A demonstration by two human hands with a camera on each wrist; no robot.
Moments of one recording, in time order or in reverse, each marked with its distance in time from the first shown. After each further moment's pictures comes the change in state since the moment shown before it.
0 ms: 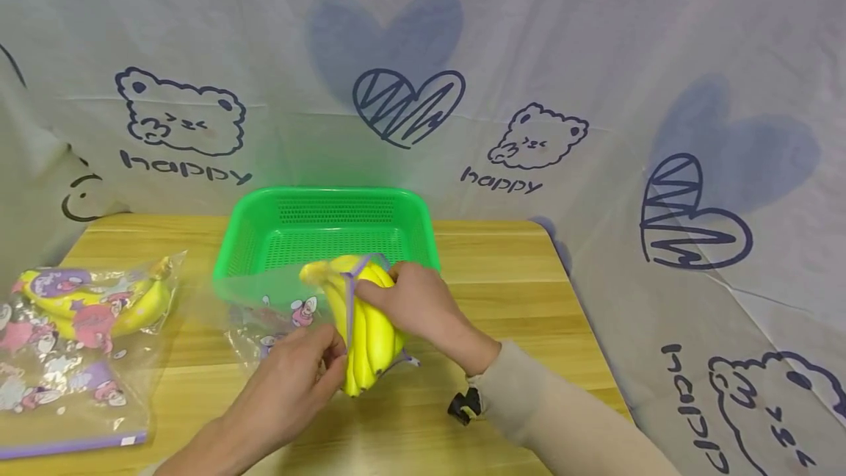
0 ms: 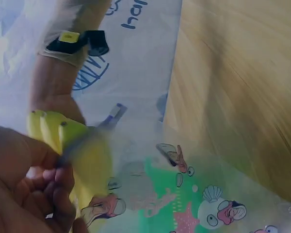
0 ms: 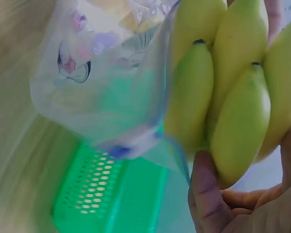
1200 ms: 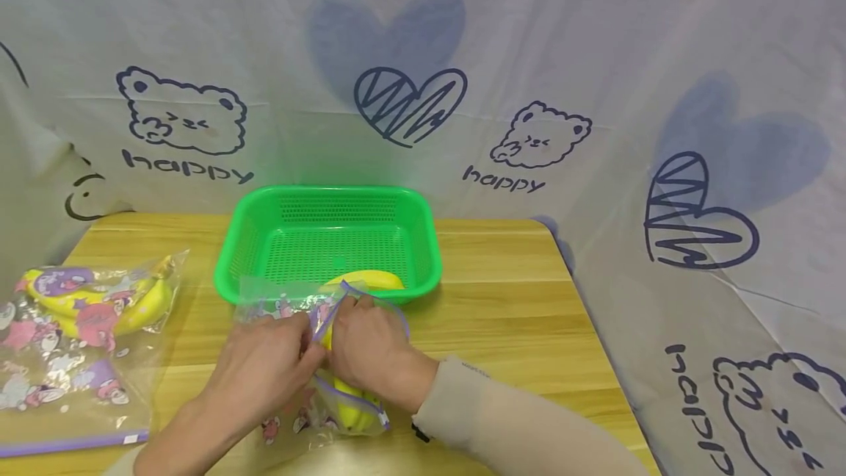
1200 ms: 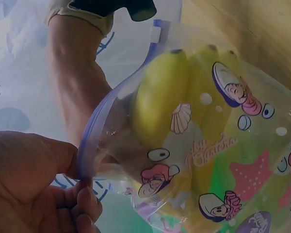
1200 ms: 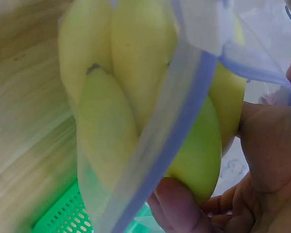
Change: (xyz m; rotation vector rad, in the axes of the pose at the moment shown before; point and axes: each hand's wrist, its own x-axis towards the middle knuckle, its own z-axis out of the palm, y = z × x) left_hand 0.012 -0.019 -0.021 0.300 -0.104 -0.154; right_hand -0.010 -0.014 0.084 -0.928 0.092 -0.368
